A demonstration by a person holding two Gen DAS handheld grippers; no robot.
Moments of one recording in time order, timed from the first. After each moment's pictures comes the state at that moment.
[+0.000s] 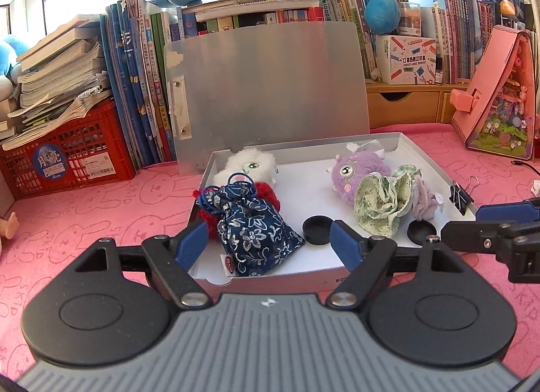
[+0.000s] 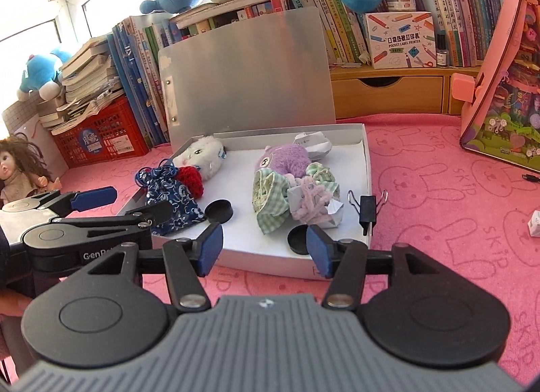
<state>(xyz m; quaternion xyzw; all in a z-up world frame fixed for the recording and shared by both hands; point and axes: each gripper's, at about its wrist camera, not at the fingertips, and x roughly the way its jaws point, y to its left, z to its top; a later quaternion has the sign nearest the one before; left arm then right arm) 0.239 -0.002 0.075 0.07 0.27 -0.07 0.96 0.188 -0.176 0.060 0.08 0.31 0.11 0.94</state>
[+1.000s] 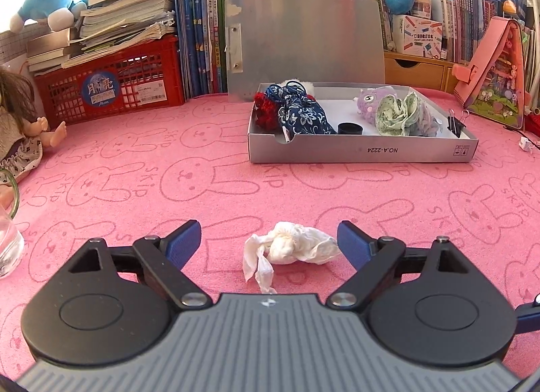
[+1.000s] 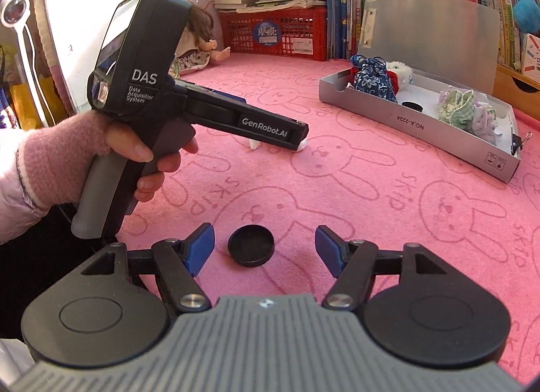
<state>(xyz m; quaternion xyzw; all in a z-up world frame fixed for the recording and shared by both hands) 0.127 0.068 0.029 0.04 0.29 -0.04 0.95 0.027 -0.073 0.019 -0.08 0.33 0.33 0.88</state>
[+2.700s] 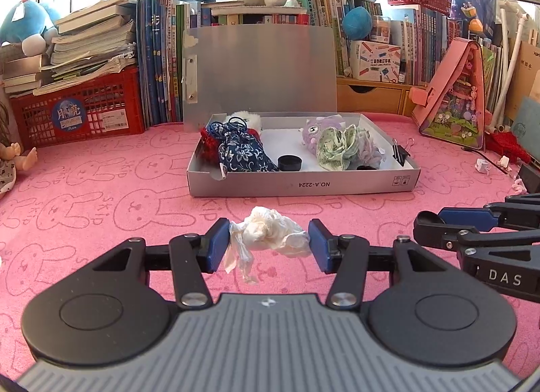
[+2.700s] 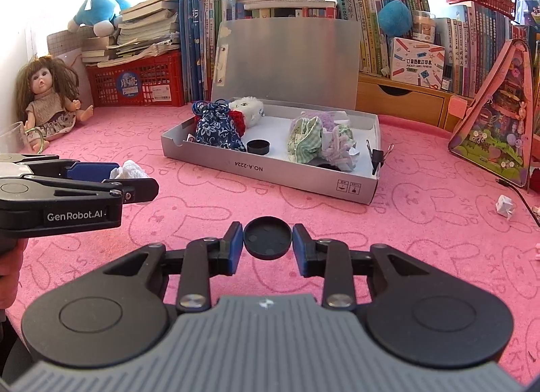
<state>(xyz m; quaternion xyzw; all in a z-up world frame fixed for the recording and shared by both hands) 0.113 0.023 0.064 0.02 0.26 -0.09 0.96 0.085 -0.141 0.047 -0.02 0.28 0.11 0.95</state>
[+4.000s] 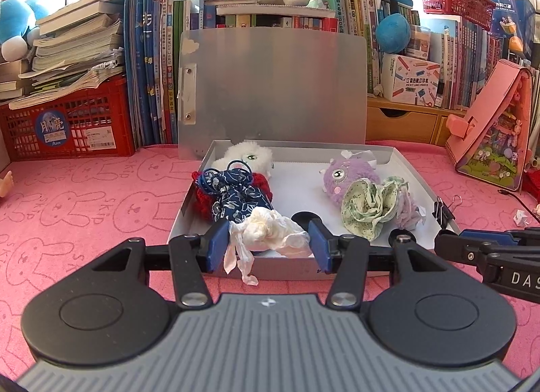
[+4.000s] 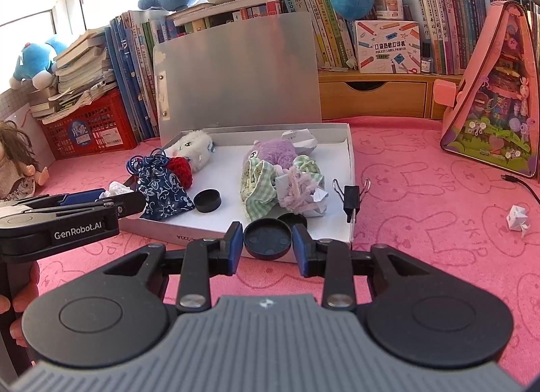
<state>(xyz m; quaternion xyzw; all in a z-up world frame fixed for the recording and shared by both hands) 0.228 0.004 0.073 0.01 0.27 -0.07 0.96 0.180 -0.174 0.057 0.07 0.30 0.07 0.95</state>
